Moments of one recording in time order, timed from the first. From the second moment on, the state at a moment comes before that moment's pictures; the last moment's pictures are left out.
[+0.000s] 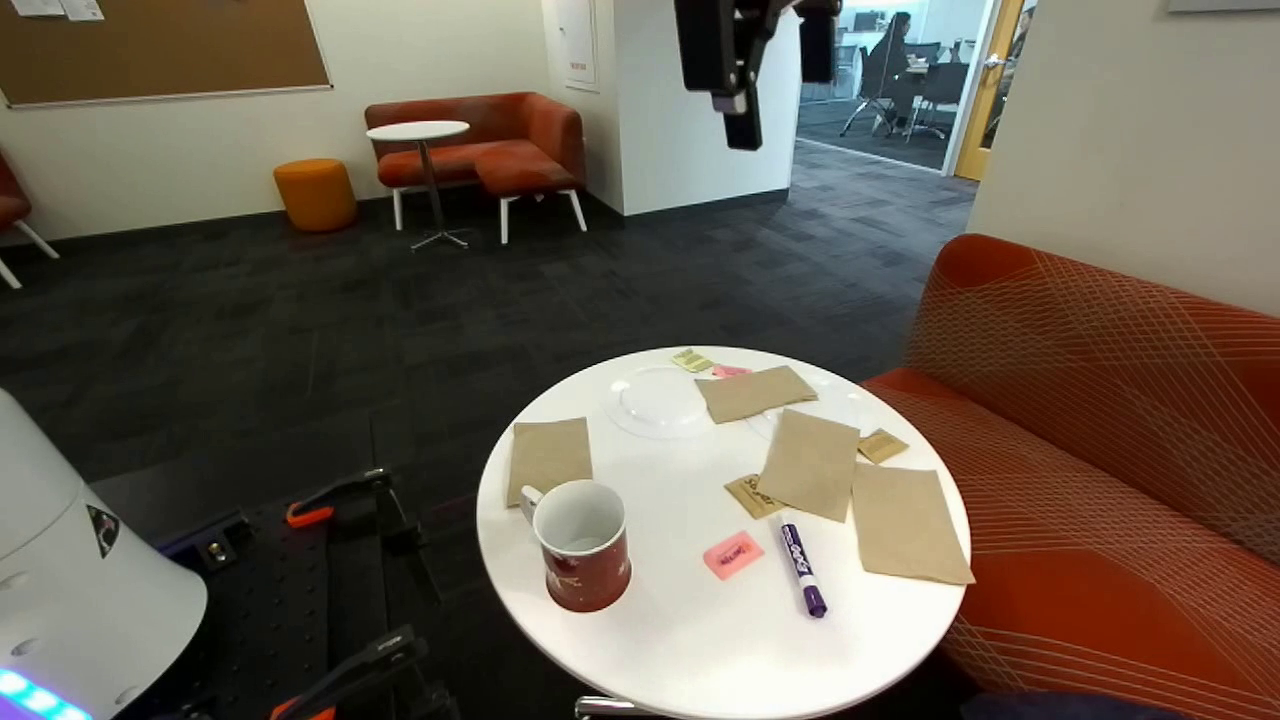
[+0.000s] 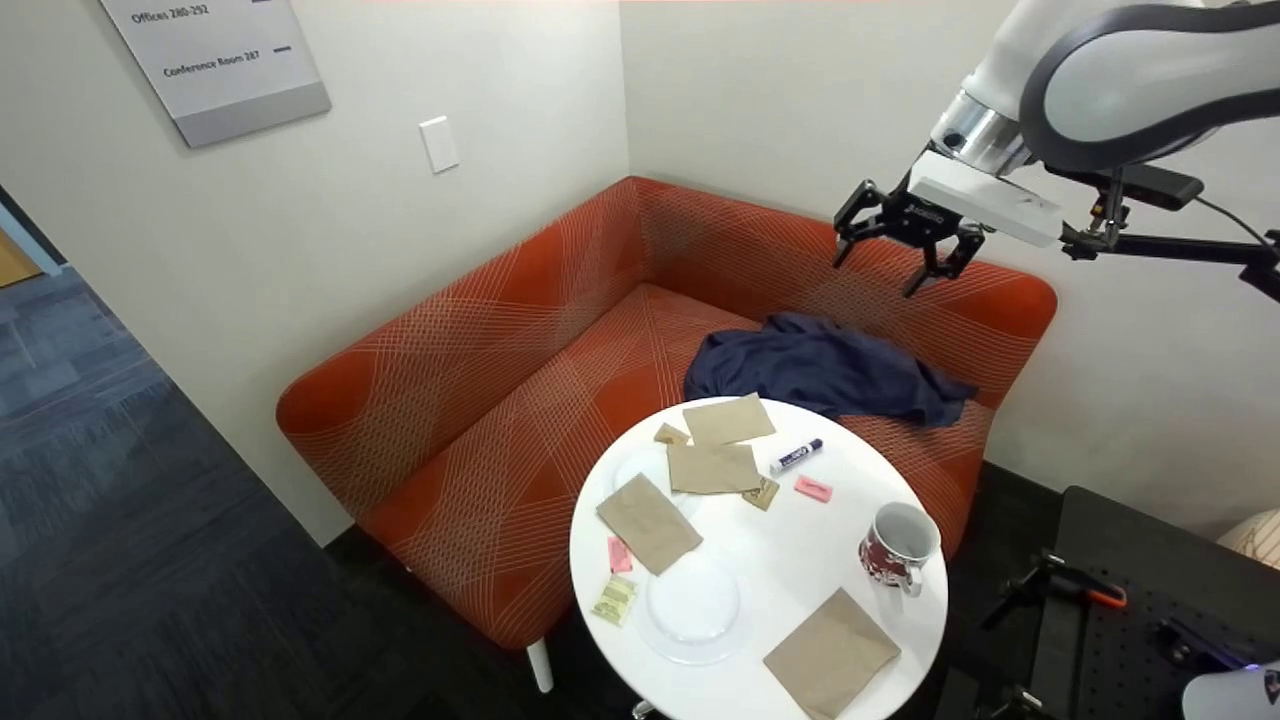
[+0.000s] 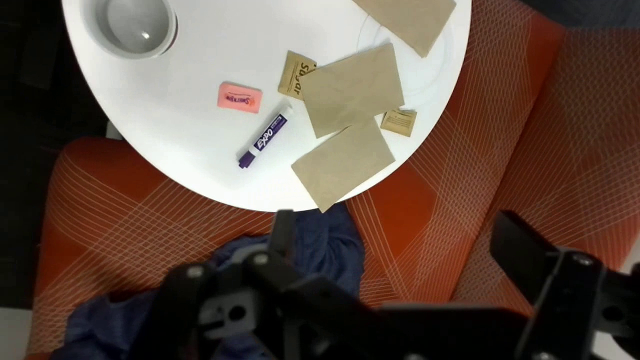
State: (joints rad) arm -0.21 -0.22 -0.04 -2.22 0.21 2.29 0.85
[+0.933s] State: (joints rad) arm -0.17 0.21 -0.12 -2.03 0.19 2.36 1.32
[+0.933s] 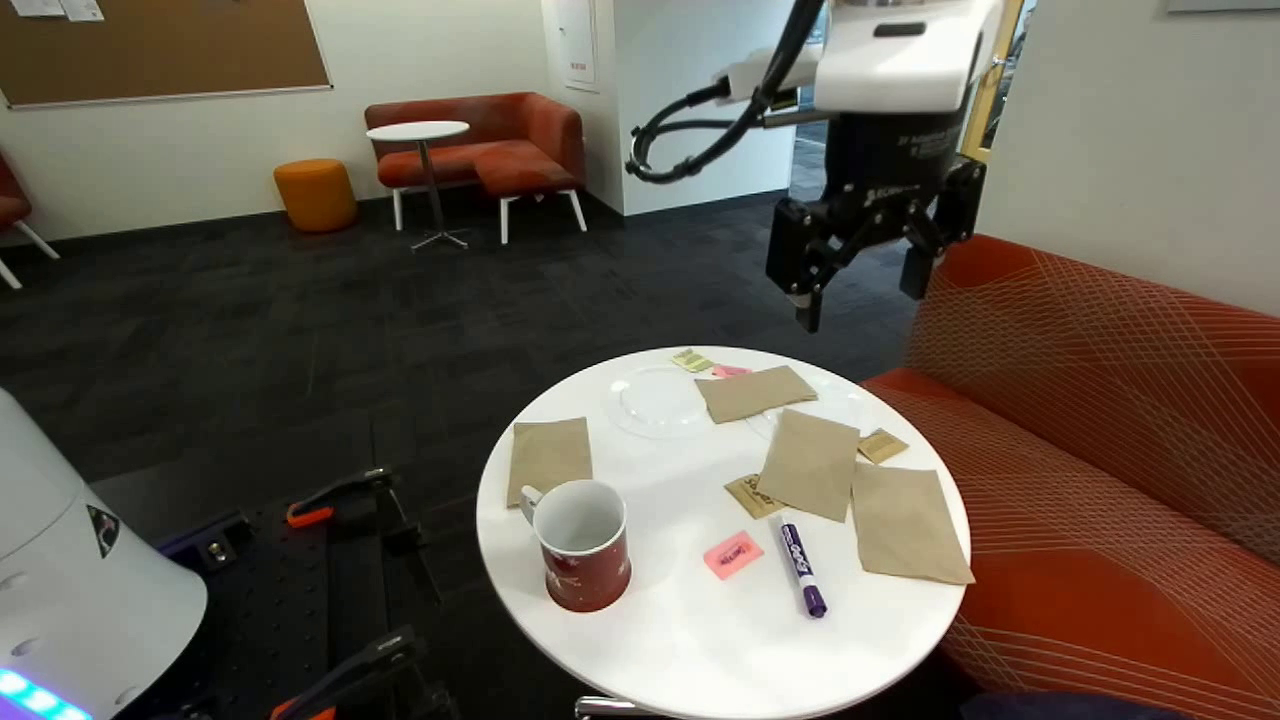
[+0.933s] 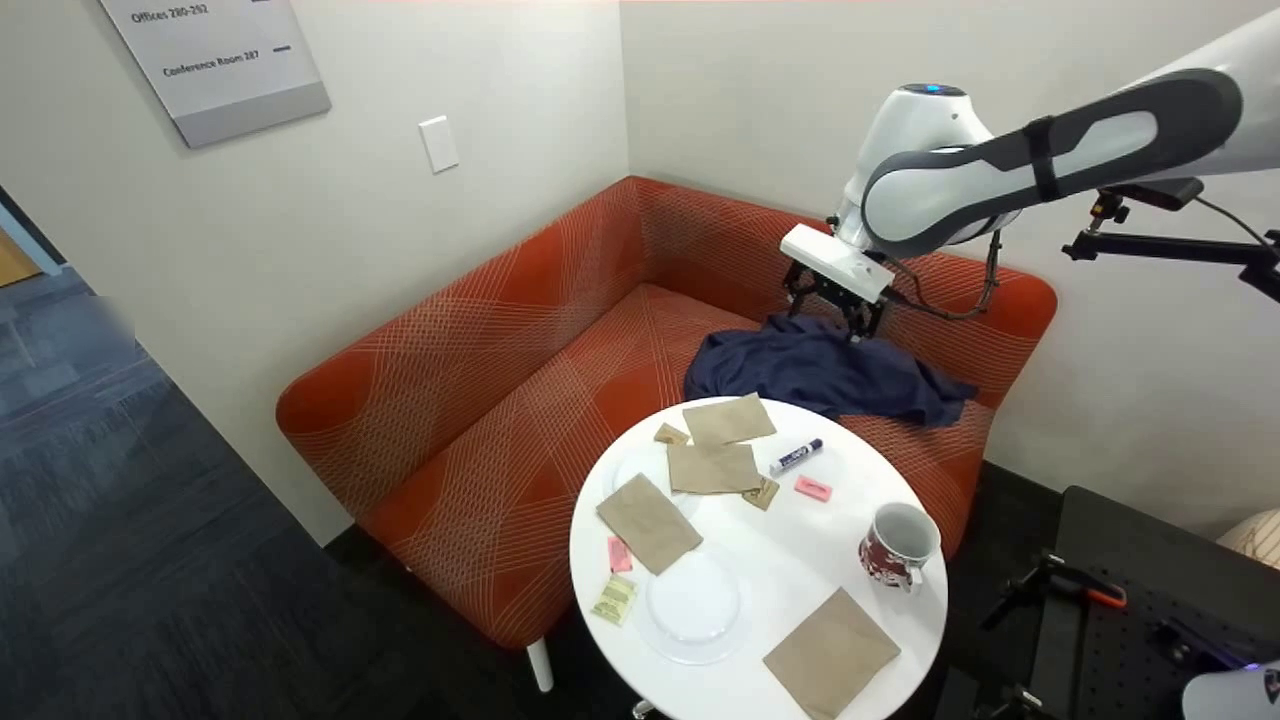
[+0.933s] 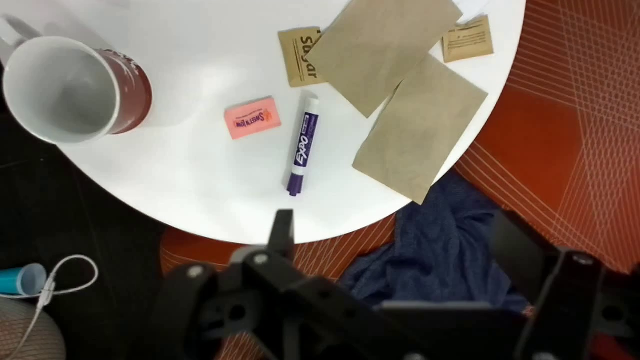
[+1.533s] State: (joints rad) arm -0.12 0.36 -0.19 -2.03 0.11 2.45 1.47
